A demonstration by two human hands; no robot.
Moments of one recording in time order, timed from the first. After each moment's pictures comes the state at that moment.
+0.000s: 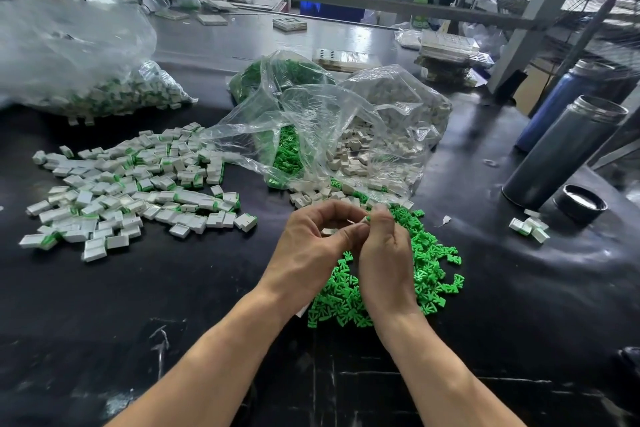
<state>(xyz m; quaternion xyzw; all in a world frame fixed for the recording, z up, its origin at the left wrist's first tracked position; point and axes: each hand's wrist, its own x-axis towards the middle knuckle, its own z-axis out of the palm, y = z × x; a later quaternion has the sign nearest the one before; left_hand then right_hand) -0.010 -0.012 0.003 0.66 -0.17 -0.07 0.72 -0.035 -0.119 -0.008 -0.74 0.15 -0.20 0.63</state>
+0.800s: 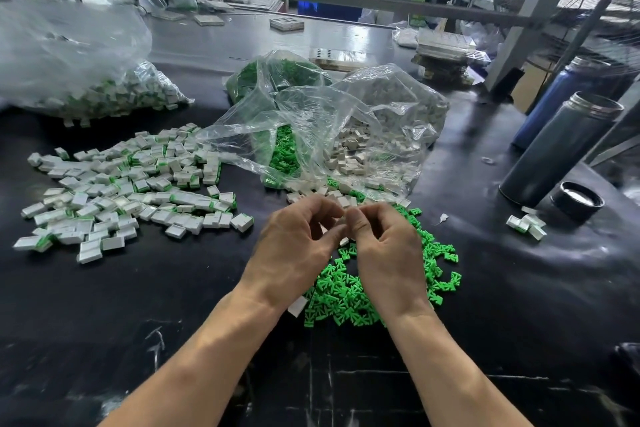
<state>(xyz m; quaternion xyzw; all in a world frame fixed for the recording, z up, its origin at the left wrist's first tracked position) -0.005 0.002 0.002 0.82 -0.18 0.05 0.54 -0.038 -0.135 -0.005 -0.81 0.11 -0.21 0.54</state>
